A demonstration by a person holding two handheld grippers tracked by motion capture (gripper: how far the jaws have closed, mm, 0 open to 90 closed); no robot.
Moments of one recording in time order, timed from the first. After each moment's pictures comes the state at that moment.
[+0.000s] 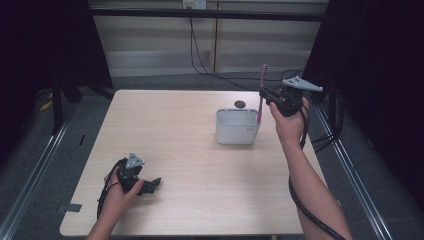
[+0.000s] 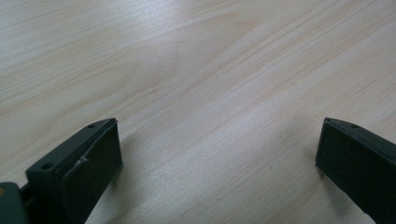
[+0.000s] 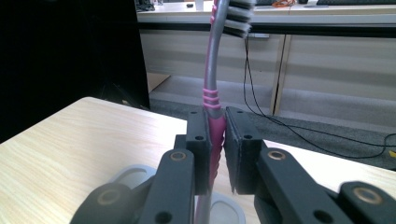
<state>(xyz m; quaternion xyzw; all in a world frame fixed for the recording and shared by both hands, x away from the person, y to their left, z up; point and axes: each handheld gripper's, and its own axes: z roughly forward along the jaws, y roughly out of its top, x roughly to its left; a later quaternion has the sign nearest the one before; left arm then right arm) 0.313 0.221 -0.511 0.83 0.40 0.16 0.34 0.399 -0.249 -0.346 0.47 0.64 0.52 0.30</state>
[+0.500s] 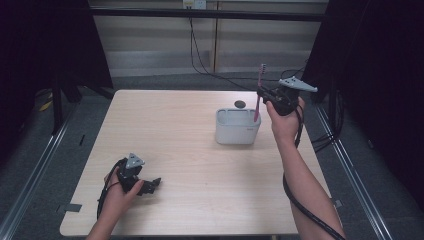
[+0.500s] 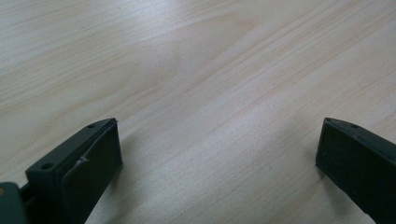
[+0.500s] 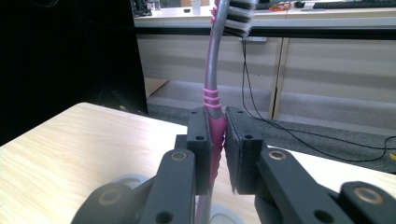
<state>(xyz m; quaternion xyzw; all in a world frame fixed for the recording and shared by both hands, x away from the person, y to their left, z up) 0.313 0.221 -0.511 0.83 0.40 0.16 0.34 0.410 -0.245 -0.356 0.48 0.64 0.52 0.31</state>
